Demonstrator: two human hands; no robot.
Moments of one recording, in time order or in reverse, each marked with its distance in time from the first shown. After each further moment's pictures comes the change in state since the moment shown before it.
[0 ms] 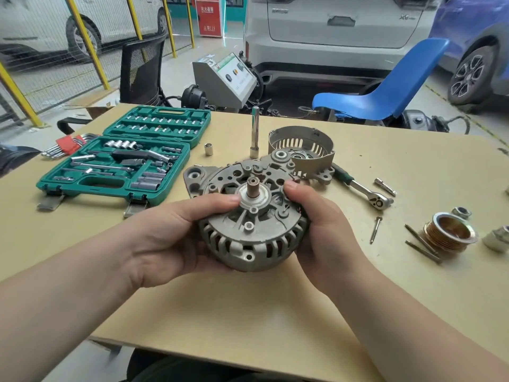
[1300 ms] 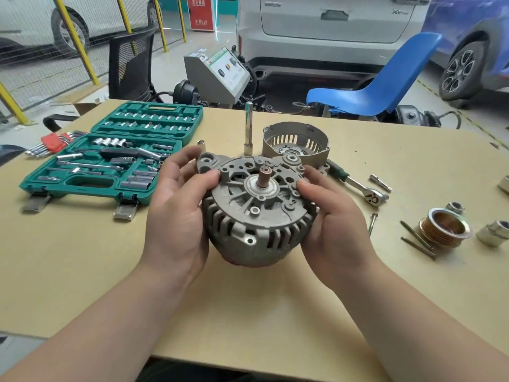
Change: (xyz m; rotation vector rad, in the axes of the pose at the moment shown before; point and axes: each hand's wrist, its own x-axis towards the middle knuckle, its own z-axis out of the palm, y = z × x) left_hand 0.040 -0.021 0.026 -0.363 0.232 0.749; right_hand 0.003 -0.009 -0.012 0.145 0.119 -0.054
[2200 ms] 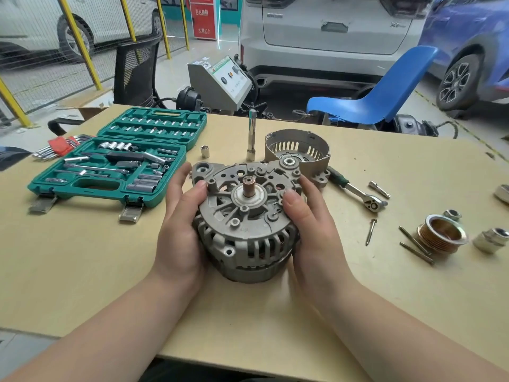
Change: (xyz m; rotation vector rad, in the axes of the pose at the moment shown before) left_hand -0.005 -0.016 -0.020 -0.136 -0.054 -0.040; right_hand -0.011 0.031 0.009 -0.256 -0.033 -0.147
